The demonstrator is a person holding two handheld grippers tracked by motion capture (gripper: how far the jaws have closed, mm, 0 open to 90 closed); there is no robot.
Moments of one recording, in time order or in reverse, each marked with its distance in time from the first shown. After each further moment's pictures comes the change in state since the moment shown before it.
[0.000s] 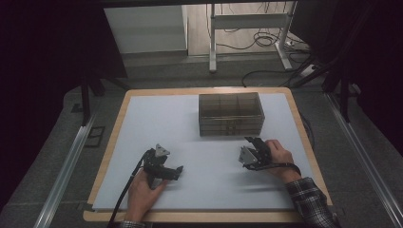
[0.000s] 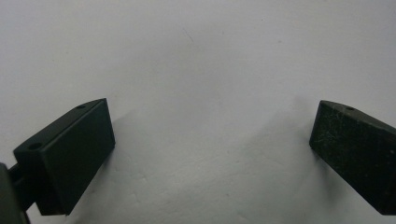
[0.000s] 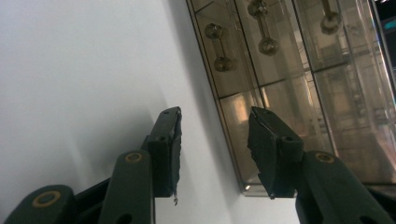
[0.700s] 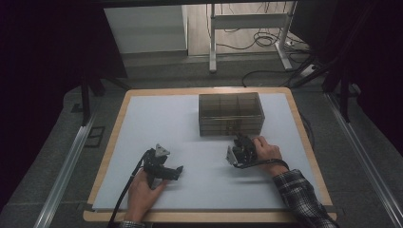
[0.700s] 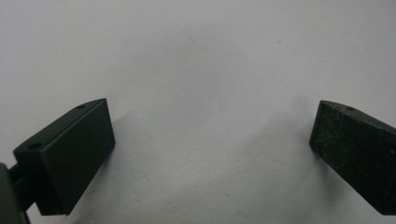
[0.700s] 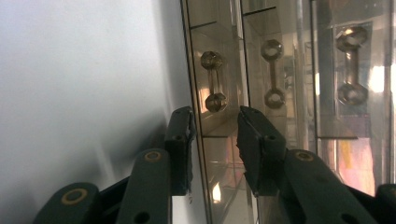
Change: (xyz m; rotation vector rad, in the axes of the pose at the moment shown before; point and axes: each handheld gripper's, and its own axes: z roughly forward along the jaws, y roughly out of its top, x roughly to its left) left arm 0.000 0.000 0.000 0.000 0.000 -0.001; right arm 0.012 0.027 0.036 0.063 -0.130 -0.219
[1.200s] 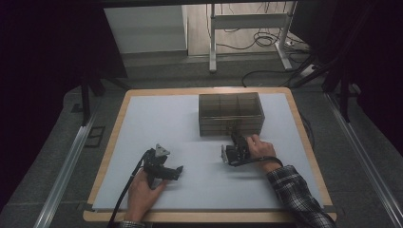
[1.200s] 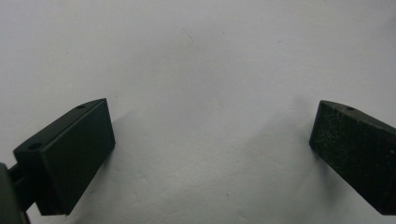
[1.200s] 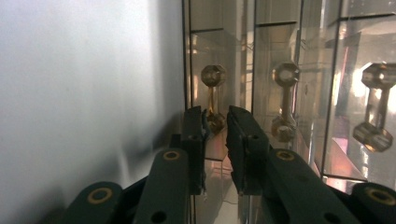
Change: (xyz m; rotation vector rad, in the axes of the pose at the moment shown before) left arm 0.000 0.000 0.000 0.000 -0.001 -0.001; right arm 0.006 0.015 0.018 0.067 -0.052 -0.099
